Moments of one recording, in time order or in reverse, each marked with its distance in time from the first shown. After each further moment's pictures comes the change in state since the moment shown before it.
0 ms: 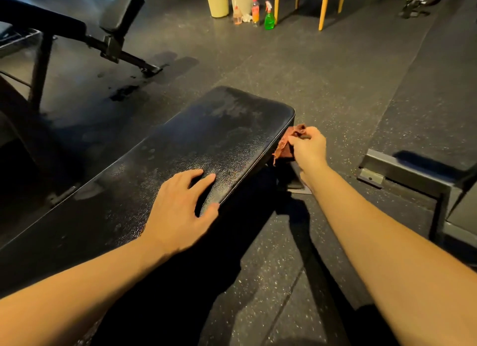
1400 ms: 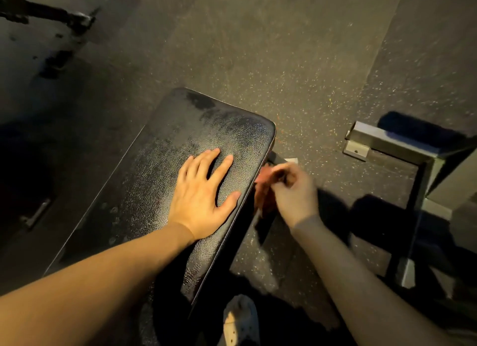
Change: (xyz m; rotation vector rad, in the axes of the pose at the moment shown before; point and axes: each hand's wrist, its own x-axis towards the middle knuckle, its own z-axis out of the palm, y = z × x) left_hand 0.171 0.023 0.028 -0.014 -0.142 0.213; right_hand -0.002 -0.012 0.003 -0.172 0.016 0.202
